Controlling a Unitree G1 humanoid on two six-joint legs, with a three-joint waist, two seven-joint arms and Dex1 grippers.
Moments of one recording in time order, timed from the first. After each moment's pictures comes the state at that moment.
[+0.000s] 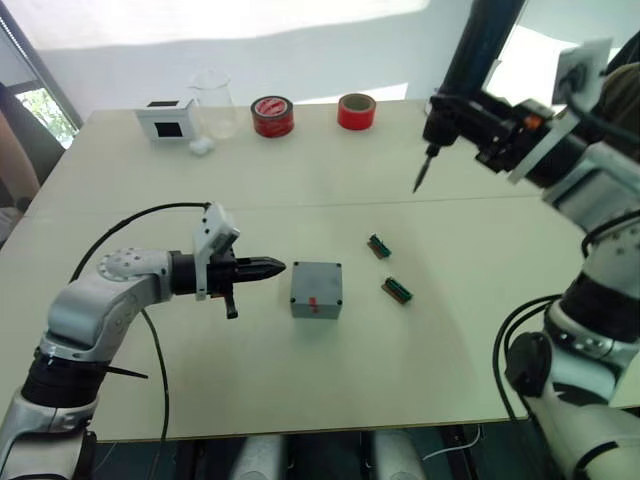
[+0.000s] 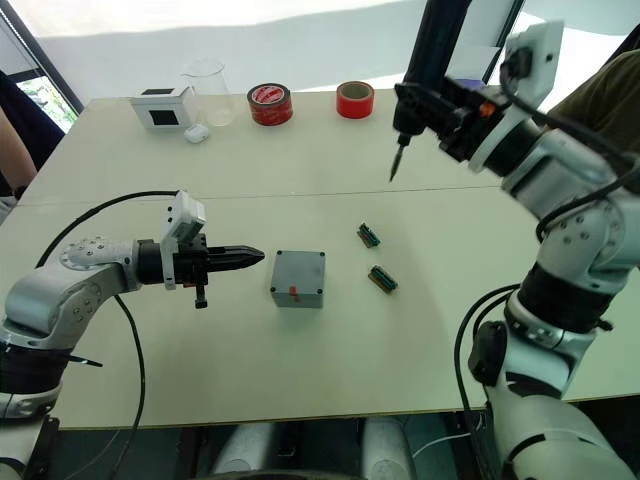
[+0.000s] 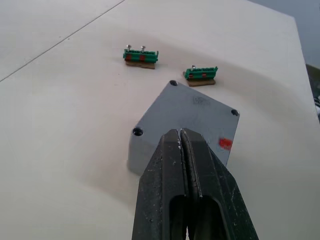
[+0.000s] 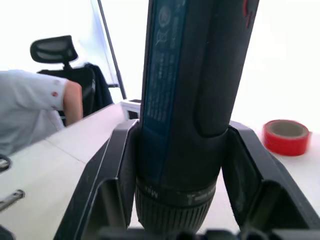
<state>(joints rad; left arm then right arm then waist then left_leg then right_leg) -0.42 0.76 -0.01 -0.27 -0.63 0.73 -0.98 -0.77 -0.34 -0.50 -0.36 0.70 1.11 0.53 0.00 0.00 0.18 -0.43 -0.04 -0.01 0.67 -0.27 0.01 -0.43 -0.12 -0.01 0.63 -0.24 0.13</state>
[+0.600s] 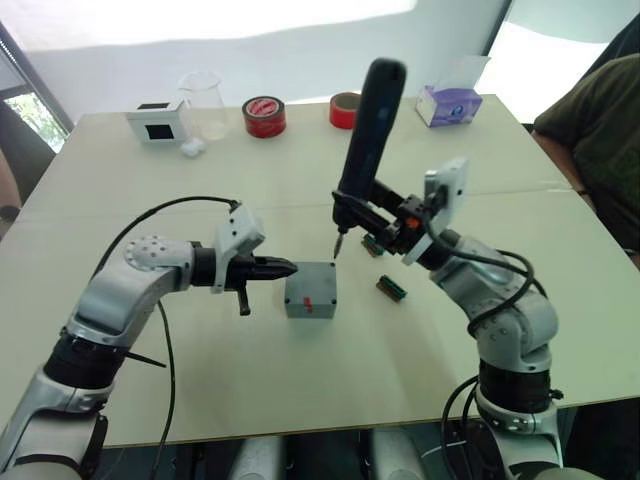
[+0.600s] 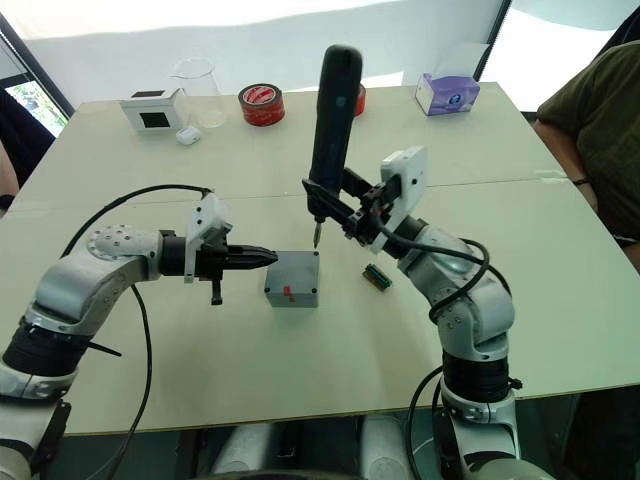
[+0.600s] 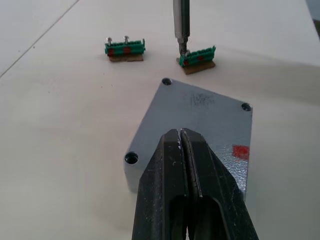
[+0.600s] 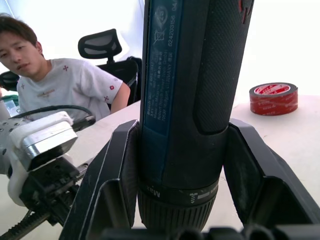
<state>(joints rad) -0.52 0.73 -0.19 -0.19 -0.45 0.62 -1.03 -0.47 -0.21 -0.05 -0.40 0.54 0.65 0.54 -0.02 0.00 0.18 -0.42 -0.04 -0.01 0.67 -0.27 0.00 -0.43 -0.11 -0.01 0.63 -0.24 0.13</state>
